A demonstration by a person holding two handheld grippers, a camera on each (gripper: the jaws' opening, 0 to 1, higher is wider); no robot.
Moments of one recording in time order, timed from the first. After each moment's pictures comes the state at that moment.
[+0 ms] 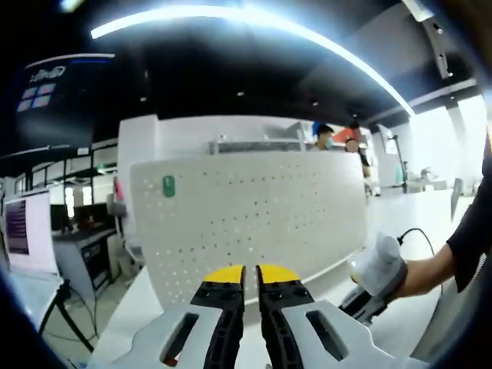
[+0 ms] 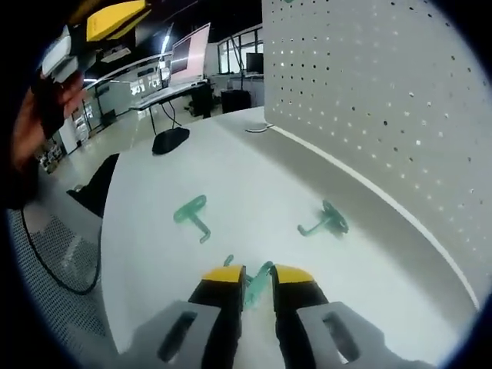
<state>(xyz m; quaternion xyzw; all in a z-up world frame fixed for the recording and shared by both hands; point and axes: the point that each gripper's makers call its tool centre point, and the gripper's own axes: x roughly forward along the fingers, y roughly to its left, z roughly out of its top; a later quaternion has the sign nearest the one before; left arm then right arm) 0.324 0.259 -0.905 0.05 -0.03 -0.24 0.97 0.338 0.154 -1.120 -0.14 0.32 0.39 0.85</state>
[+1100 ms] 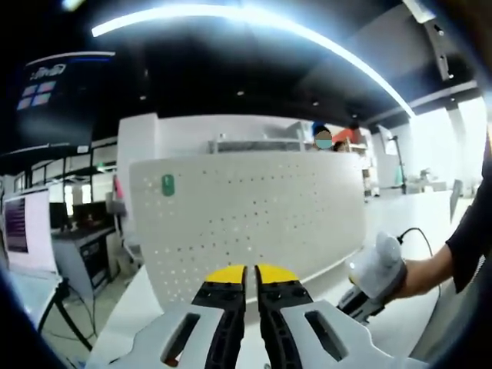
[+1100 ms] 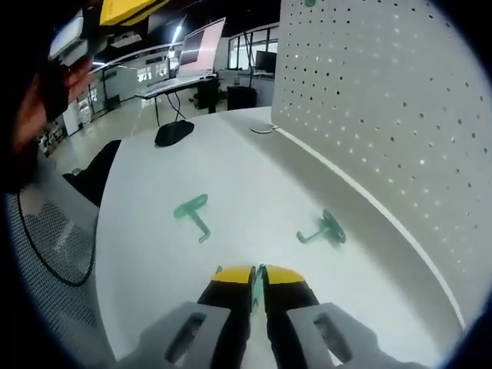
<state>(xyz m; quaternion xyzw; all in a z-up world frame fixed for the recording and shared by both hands) 0.322 0.258 -0.905 0.05 -0.03 -0.24 0.97 0.339 0.155 -1.117 -0.19 0.32 0.39 0.84</state>
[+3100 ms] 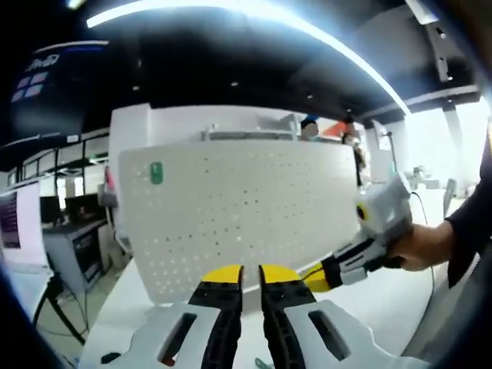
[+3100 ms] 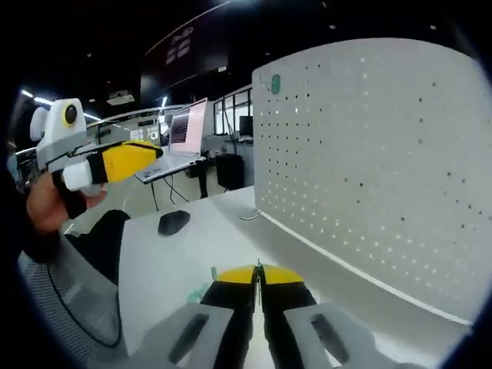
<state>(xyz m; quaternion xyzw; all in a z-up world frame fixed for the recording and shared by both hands) 0.324 0.246 -0.921 0.05 0.01 -0.26 0.96 0.359 0.163 -0.999 -0.06 0.15 0.38 0.91</state>
